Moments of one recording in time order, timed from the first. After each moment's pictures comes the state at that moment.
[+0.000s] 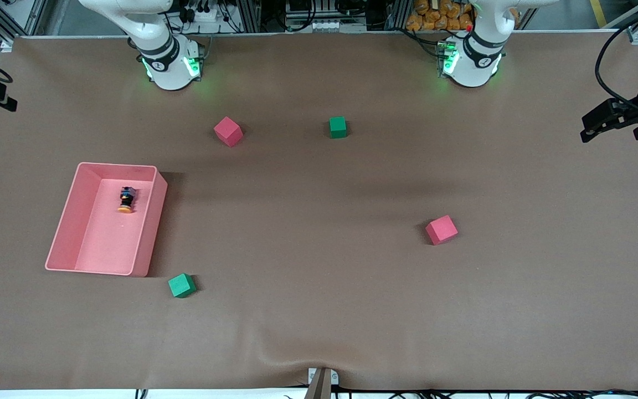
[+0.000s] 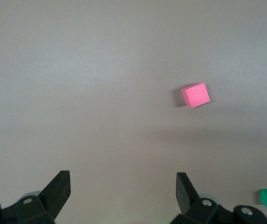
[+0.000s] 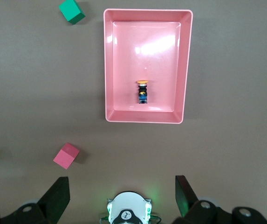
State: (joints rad) left arm -0.03 -0.05 -0.01 -1.58 0.04 1.54 -0.06; right arm -0.06 -0.02 -0.08 -1.42 0.03 1.25 -0.09
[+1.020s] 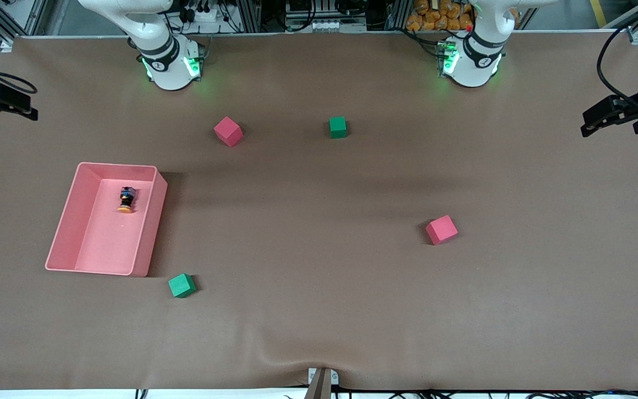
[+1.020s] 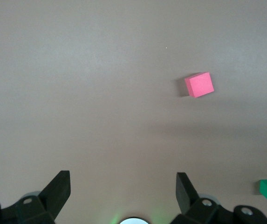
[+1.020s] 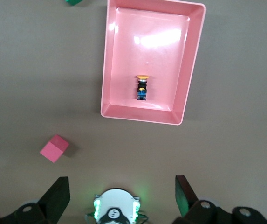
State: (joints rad) left arm 0.00 -0.05 -0.01 -1.58 0.03 1.49 -0.06; right arm 0.00 -0.01 -0.07 -1.51 -0.02 1.30 -0.17
